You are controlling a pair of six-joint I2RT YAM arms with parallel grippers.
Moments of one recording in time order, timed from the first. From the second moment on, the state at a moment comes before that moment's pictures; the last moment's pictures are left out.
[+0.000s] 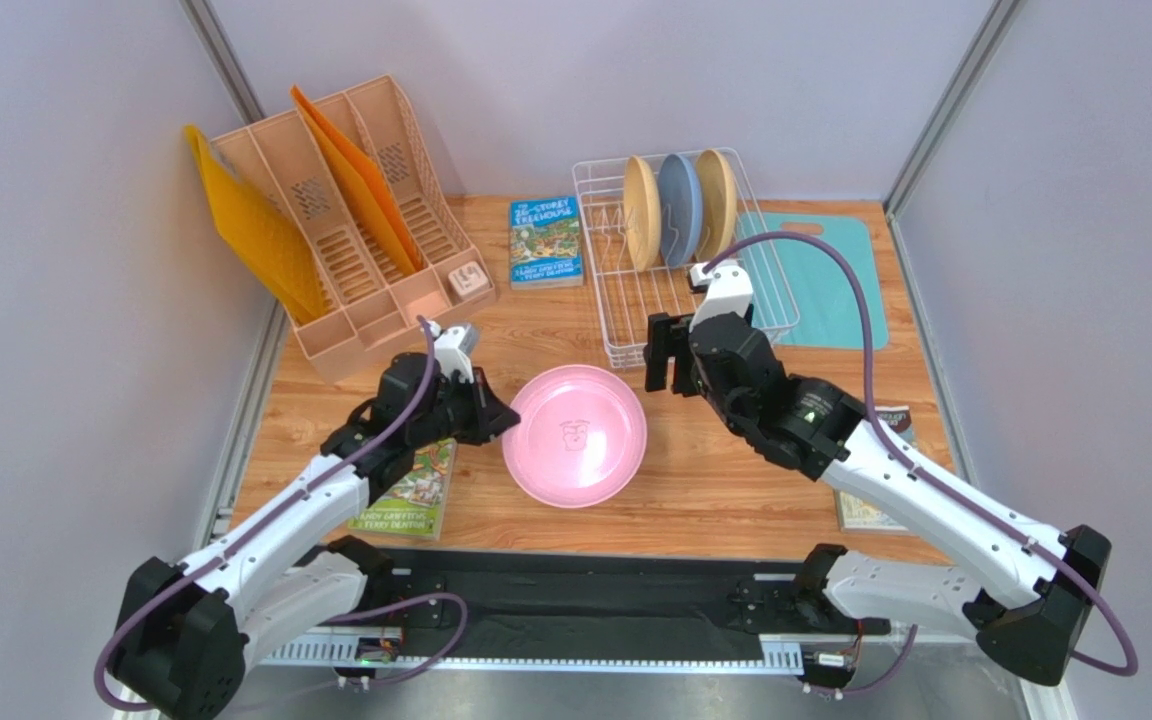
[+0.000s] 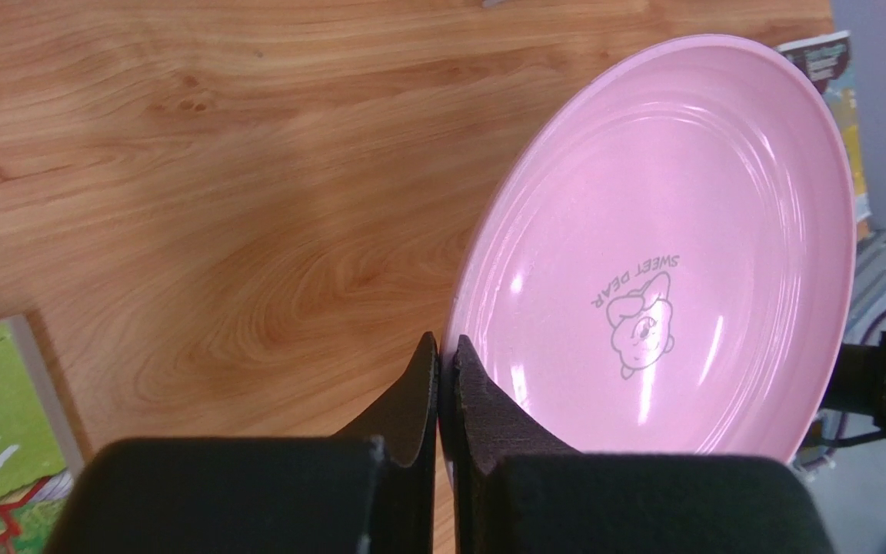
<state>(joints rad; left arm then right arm) -0.49 0.94 0.51 -0.11 0.28 -0.52 0.87 1.07 1.06 -0.50 0.50 0.41</state>
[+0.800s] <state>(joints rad) -0.49 1.25 0.59 -0.13 -0.11 -0.39 0.56 1.56 1.42 -0.43 0.55 0.21</state>
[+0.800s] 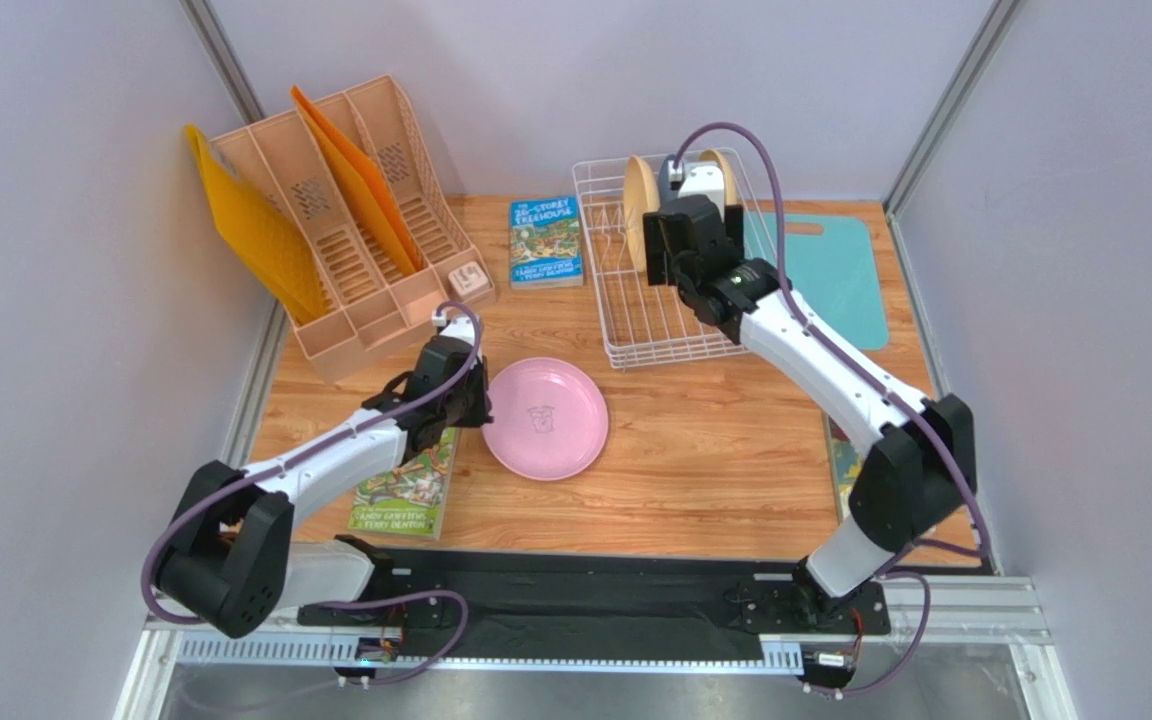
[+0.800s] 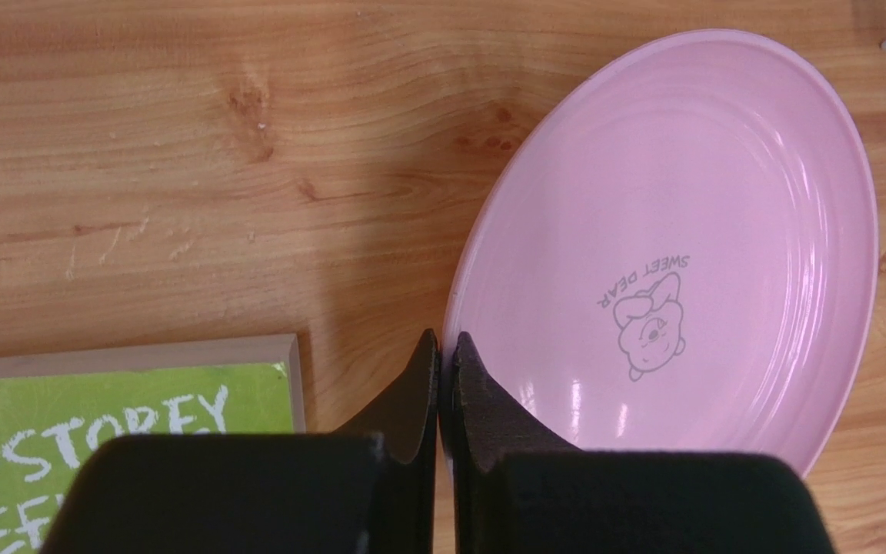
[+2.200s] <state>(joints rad) -0.49 1.10 0.57 -0.22 -0.23 -0.39 0.54 2.28 2.16 -0.38 0.73 -0.13</state>
